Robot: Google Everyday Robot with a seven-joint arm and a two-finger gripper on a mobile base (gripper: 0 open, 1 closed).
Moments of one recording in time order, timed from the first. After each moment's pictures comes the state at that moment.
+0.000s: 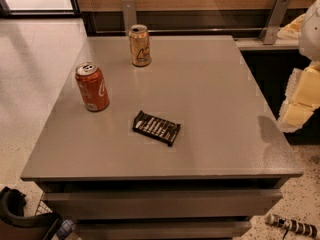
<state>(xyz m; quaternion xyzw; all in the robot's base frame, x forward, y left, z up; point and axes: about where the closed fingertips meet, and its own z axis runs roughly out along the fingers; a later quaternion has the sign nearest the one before) 0.438 -0.213 0.988 -0.60 0.78 -0.05 0.18</state>
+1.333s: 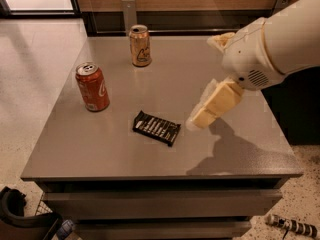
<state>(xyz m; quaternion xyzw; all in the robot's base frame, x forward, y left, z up) 0.471 -0.078 0.959 -0.59 0.71 0.10 0.37</state>
